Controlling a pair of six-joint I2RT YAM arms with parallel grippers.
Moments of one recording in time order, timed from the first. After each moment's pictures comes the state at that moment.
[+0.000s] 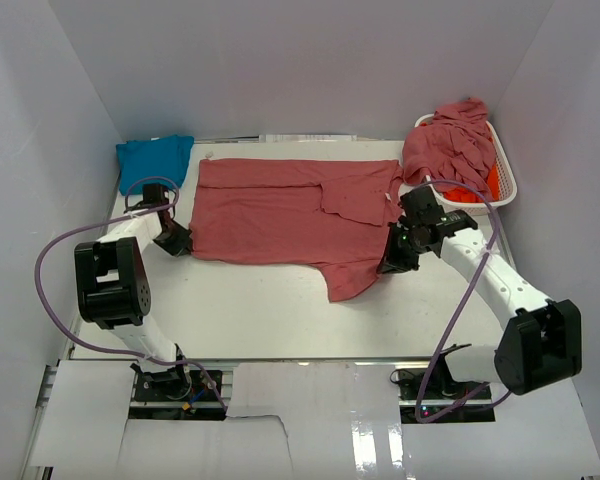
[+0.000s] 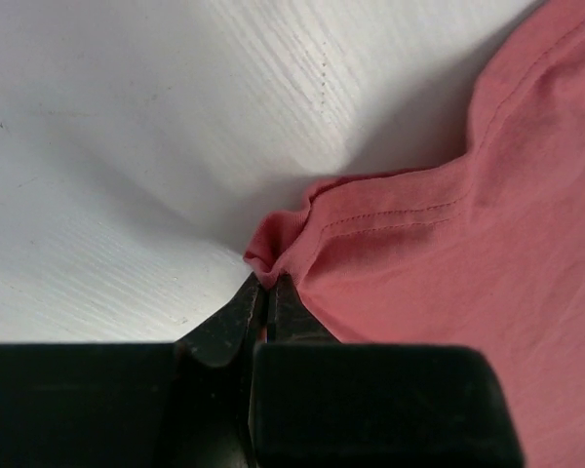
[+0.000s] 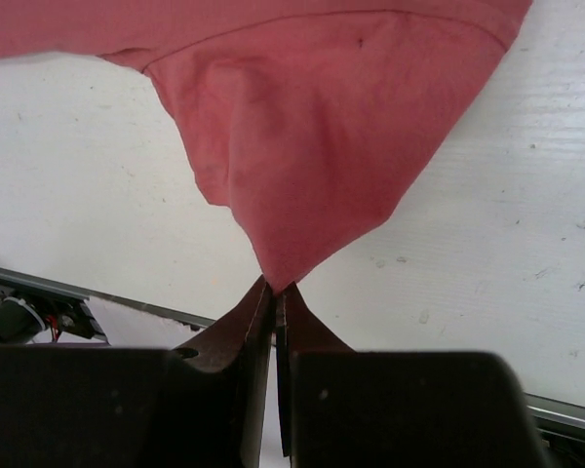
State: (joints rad) left arm 0.12 1.71 1.07 -0.55 -0.03 -0.80; right arm 0.37 1.30 1.01 -0.86 -0.24 0.54
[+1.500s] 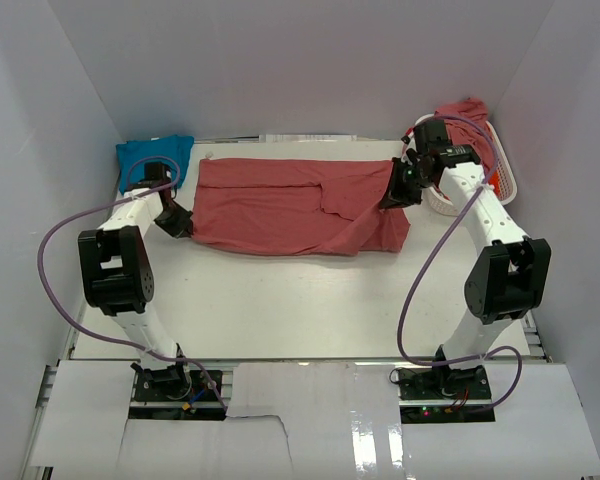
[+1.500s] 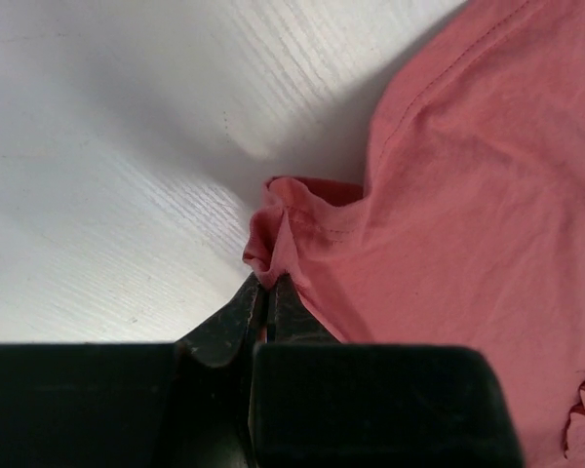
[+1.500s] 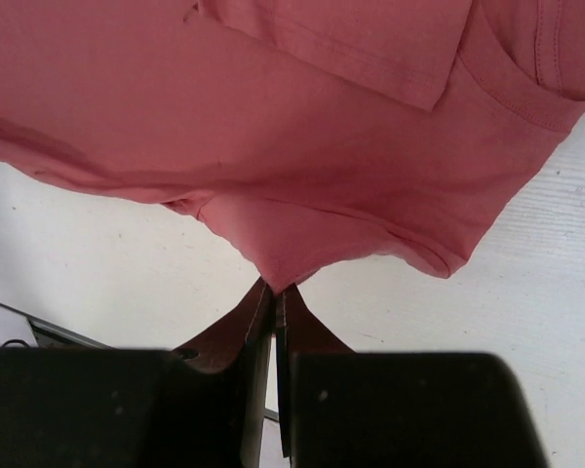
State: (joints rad) left arm 0.10 1.81 1.31 -0.70 -0.05 -0.81; right arm 0.20 1.72 1.61 -0.93 -0.32 0.35
